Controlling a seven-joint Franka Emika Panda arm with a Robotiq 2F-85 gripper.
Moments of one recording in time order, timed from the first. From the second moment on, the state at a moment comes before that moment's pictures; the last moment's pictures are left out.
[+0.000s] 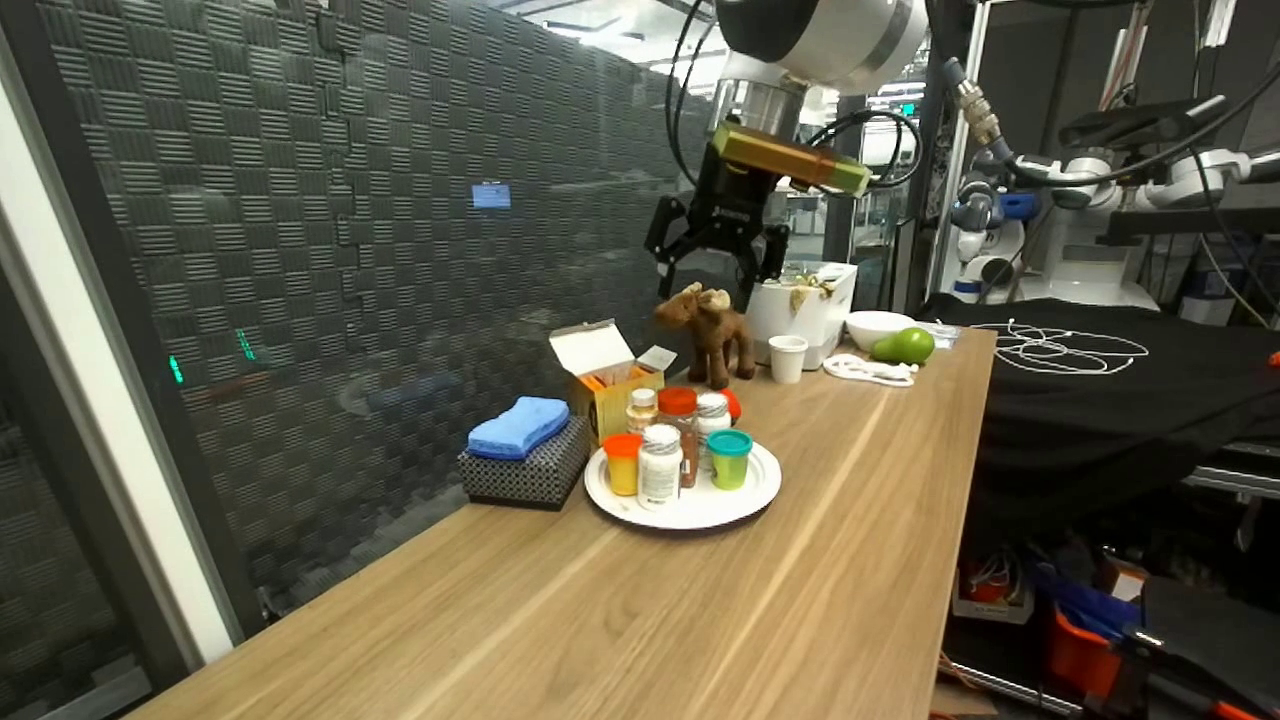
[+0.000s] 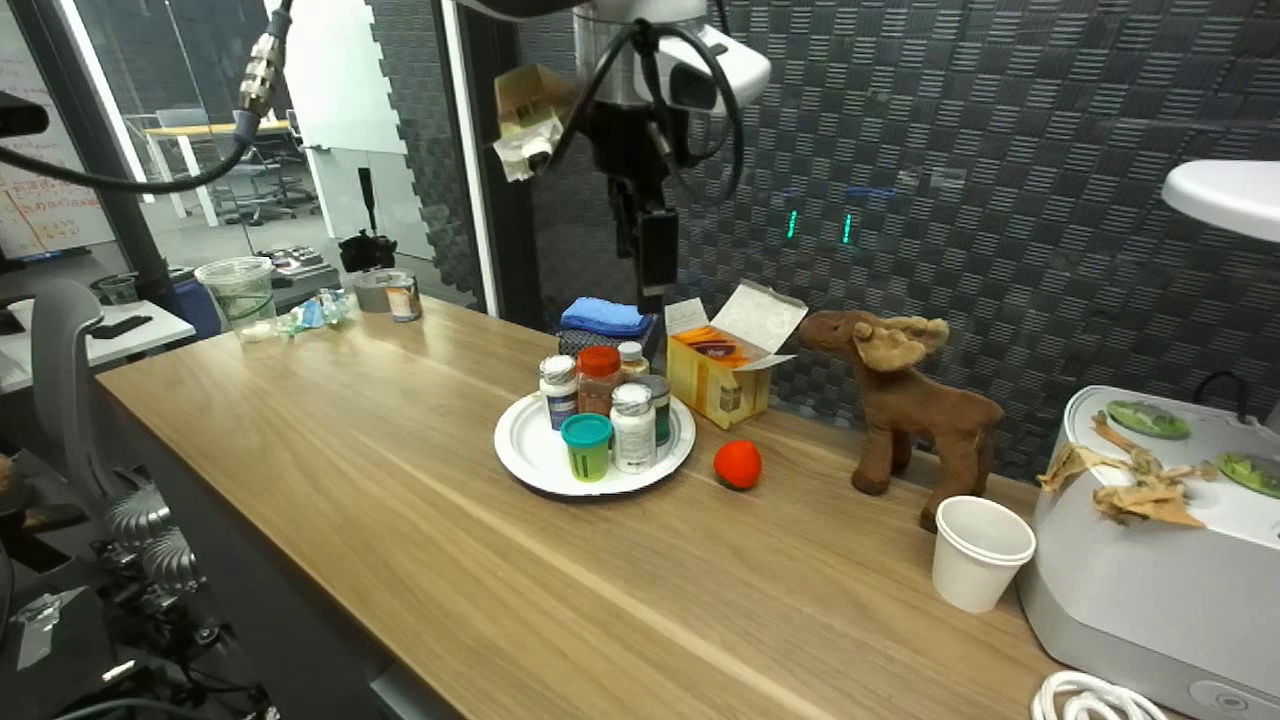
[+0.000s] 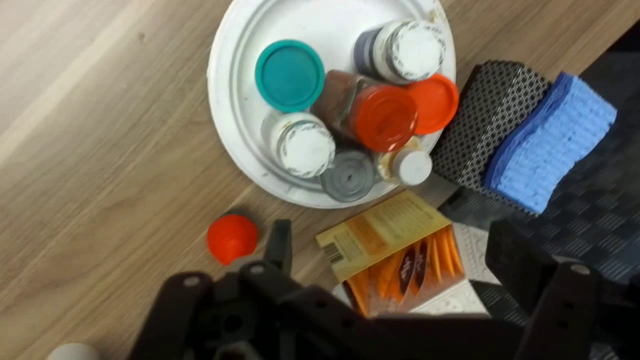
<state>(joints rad) -0.04 0.19 -0.06 -1.93 0.26 2.26 0.34</state>
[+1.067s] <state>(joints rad) -0.18 0.52 -0.11 -1.66 0.41 2.18 0.41</state>
